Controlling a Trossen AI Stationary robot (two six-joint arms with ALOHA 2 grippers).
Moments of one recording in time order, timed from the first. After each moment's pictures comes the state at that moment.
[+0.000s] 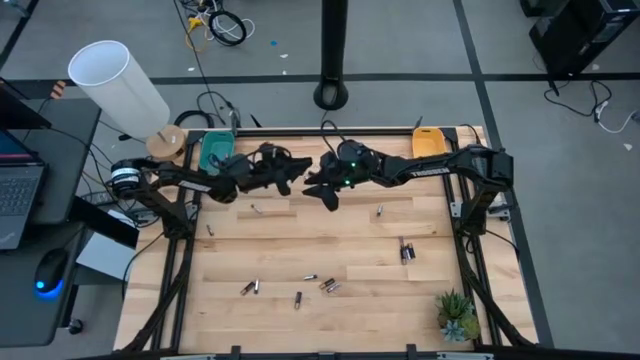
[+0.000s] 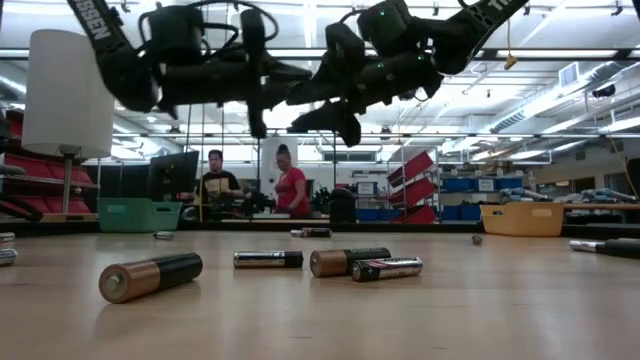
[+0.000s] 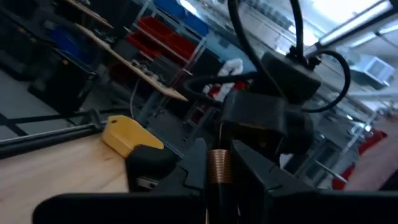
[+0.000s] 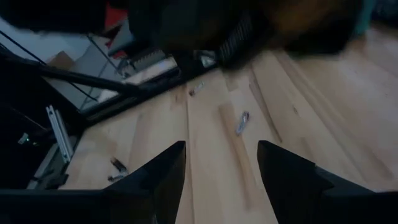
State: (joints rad) left arm 0.31 1.53 0.55 1.21 0.07 -0.63; right arm -0.26 1.75 1.07 0.32 -0.34 0.35
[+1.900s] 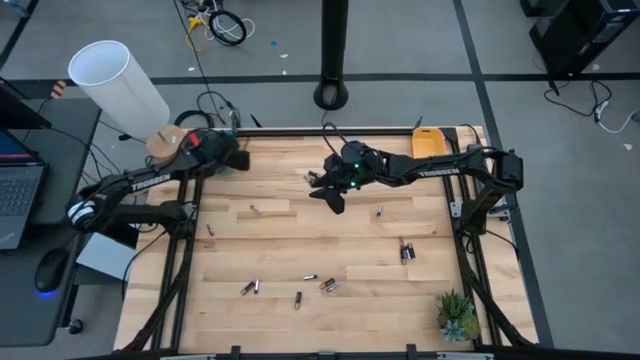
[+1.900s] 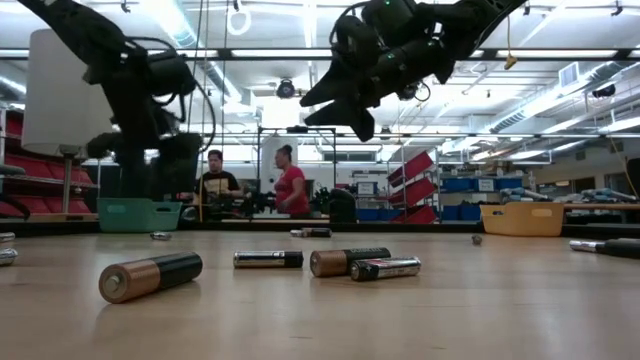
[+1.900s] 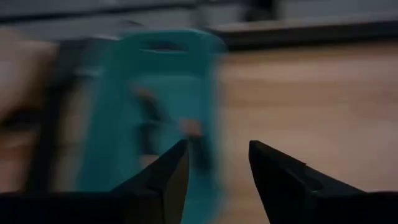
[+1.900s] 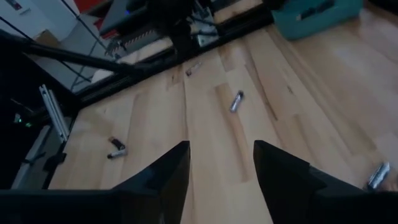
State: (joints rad) left arm 0.73 1.07 0.59 -0.47 -0.41 -0.61; right arm -0.24 1.67 1.07 0.12 -0.31 0.32
